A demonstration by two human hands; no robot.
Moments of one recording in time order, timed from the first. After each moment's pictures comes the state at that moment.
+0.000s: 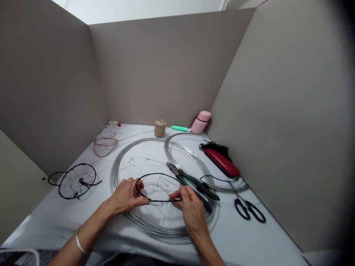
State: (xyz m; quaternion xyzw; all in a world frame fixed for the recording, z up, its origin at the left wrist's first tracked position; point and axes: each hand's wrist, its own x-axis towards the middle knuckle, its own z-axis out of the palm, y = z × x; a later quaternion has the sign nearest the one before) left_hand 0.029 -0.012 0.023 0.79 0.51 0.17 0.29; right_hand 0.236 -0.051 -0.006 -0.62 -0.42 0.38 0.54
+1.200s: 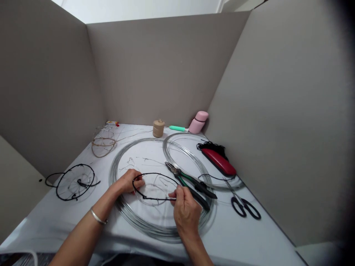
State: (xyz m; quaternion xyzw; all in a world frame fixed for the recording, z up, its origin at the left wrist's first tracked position) left_hand 0.034 0.039 0.003 0.74 0.48 0.16 0.43; right_hand 0.221 -0.051 -0.014 -0.70 -0.48 0.14 0.51
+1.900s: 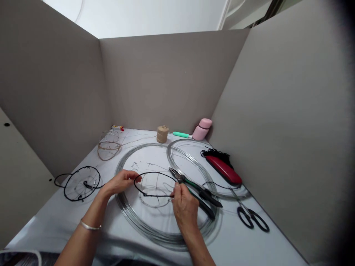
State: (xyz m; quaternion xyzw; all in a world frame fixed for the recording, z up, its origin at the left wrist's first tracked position) left_hand -0.001 0.034 0.020 0.72 0.47 0.25 0.44; right_hand 0.215 -0.029 0.000 -0.68 -0.55 0.06 0.47
